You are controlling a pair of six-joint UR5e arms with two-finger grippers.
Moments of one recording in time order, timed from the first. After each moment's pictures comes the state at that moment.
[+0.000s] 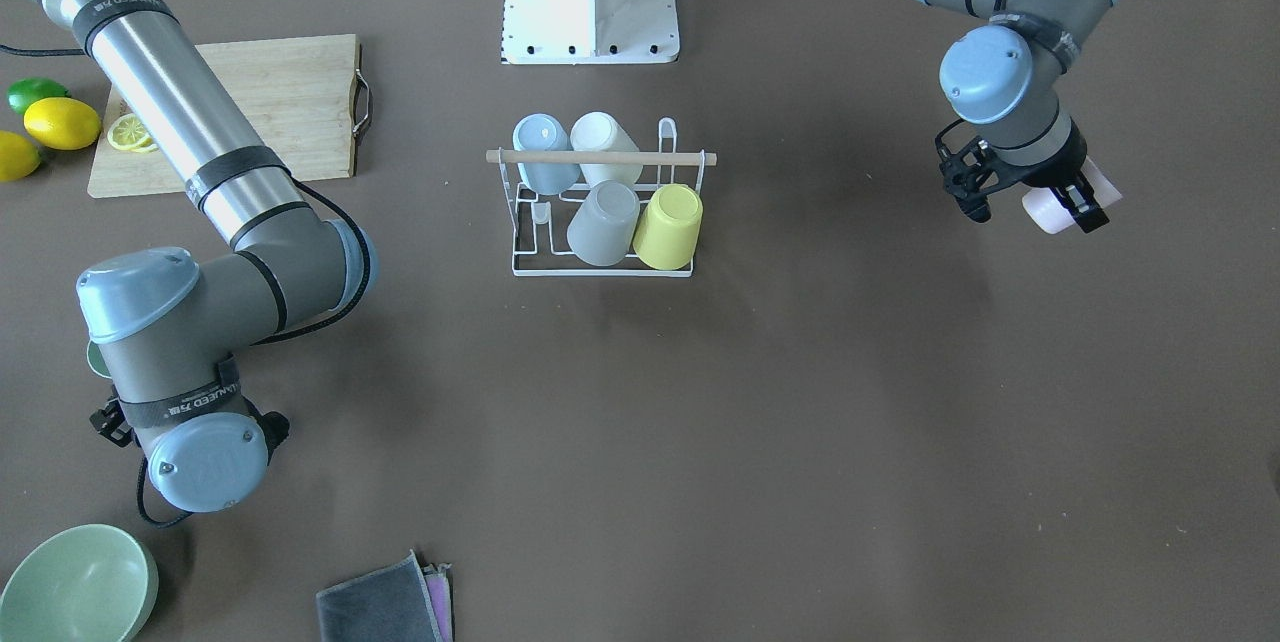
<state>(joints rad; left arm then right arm) -0.75 -1.76 -1.92 -1.09 -1.53 0.53 0.91 -0.66 0.85 -2.18 1.89 -0.48</state>
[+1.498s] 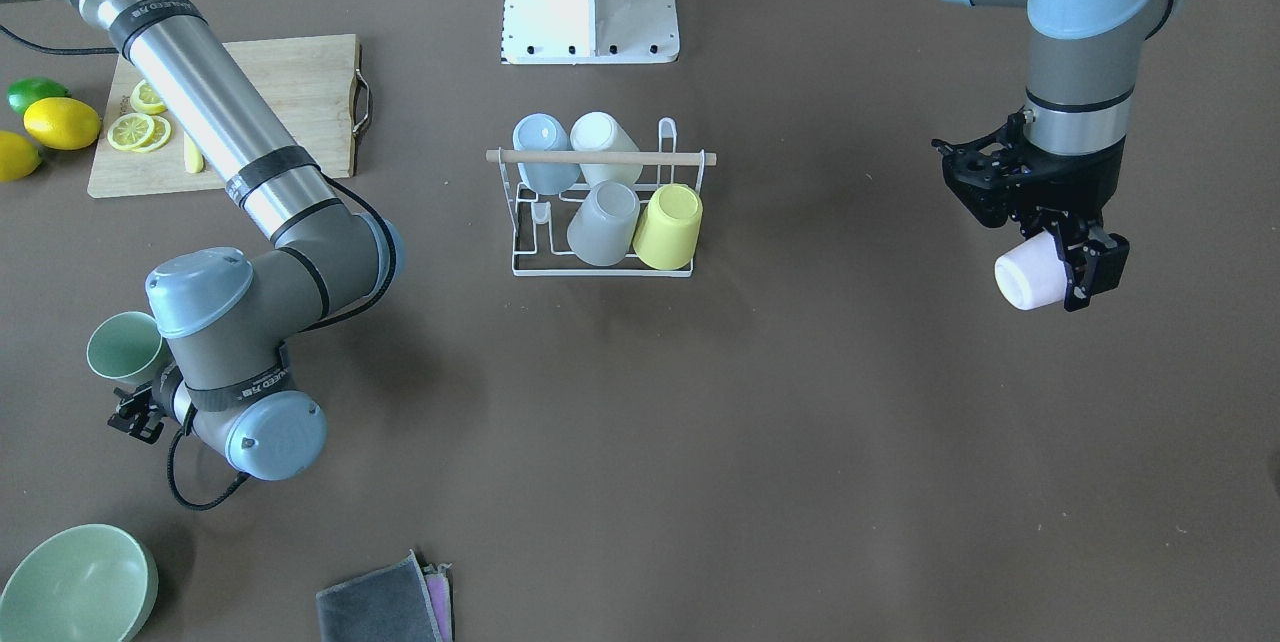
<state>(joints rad) -0.89 -1.86 -1.93 -1.55 -1.64 0.54 0.84 -0.67 0.80 -2.15 1.73 -0.56</state>
